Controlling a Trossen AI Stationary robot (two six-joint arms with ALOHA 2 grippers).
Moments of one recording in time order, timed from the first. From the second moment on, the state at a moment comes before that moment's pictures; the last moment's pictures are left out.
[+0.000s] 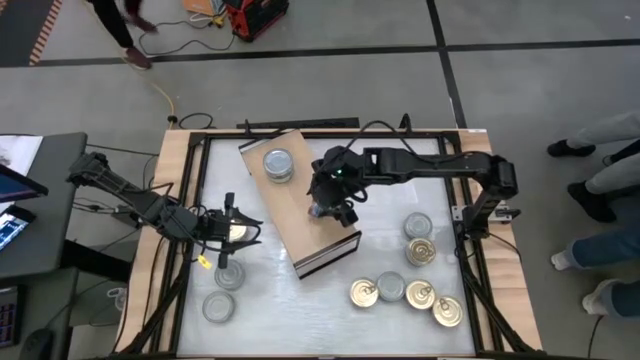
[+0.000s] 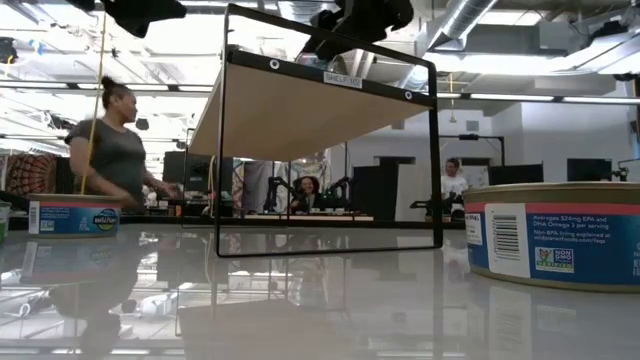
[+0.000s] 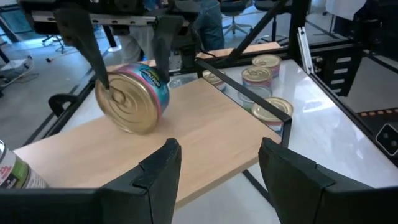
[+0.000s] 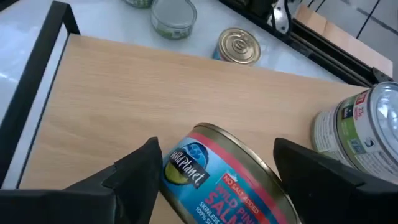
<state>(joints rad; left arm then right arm) -0.50 0.72 0.60 -0.11 -0.53 0.00 -0.10 1.74 1.60 -0.64 -0.20 -0.61</state>
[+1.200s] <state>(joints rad) -0.50 0.72 0.60 -0.12 -0.51 0.05 -0.02 1.72 1.80 -0.92 0.18 0.08</state>
